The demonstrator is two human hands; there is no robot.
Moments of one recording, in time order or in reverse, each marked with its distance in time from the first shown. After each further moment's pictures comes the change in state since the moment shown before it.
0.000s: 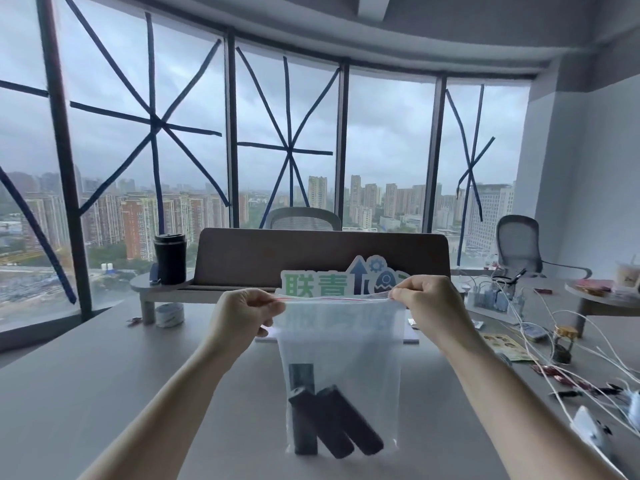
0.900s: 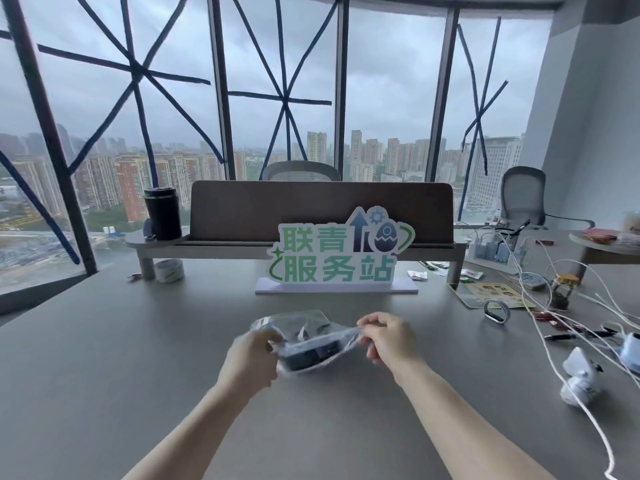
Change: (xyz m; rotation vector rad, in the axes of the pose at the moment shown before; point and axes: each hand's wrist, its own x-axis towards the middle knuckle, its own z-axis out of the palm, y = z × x) left_hand -0.051 -0.119 0.041 0.462 -0.205 -0.242; right_hand -0.042 0.121 0.104 0.251 -0.207 0.352
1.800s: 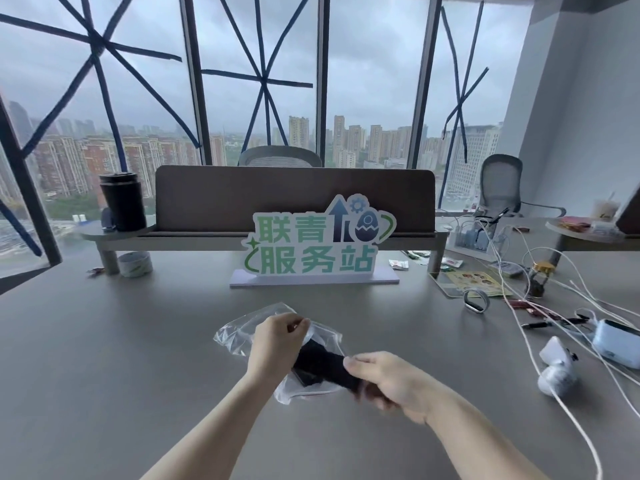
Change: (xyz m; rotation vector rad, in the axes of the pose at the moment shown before) left_hand 0.024 0.045 0.066 -0.183 0.078 0.153; right_hand -0.031 0.017 -0.046 -0.116 -0.638 0.172
